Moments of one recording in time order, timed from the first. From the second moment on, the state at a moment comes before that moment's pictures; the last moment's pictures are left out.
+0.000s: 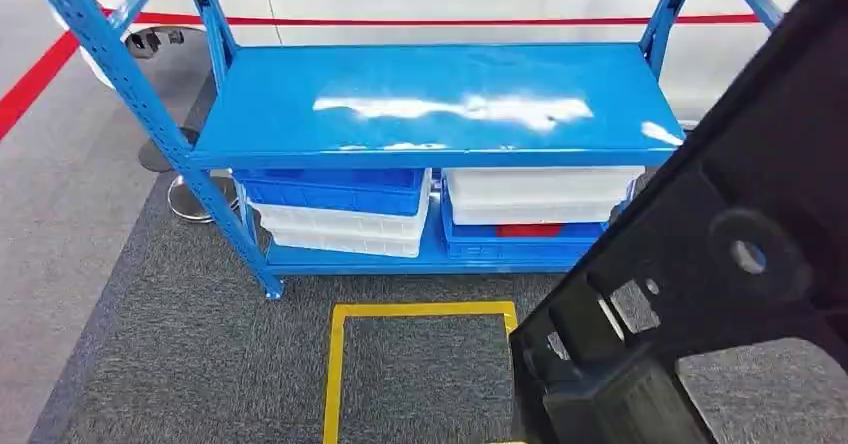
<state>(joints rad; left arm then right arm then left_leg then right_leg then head) 0.08 0.24 0.06 -0.07 -0.24 0.18 -0.58 0.41 -0.39 0.76 -2.32 0.16 -0.68 -0.48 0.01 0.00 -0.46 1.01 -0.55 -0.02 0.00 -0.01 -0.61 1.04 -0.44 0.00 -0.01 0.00</state>
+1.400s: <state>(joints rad) 0.07 0.24 -0.03 -0.07 -0.18 0.18 -0.58 0.45 -0.40 0.74 -2.32 0.15 -0.68 -0.49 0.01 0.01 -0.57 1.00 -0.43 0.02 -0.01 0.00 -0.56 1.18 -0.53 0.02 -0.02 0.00</state>
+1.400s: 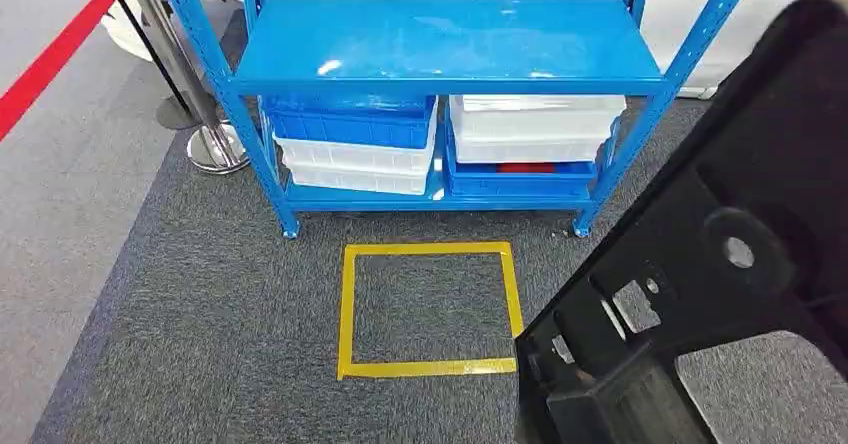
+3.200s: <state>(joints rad) 0.06 0.24 -0.11 -0.07 -0.14 0.18 -0.58 0.46 -0.40 0.73 -2.32 0.14 -0.68 -0.47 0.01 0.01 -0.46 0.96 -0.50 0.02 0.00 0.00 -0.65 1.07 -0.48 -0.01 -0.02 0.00</state>
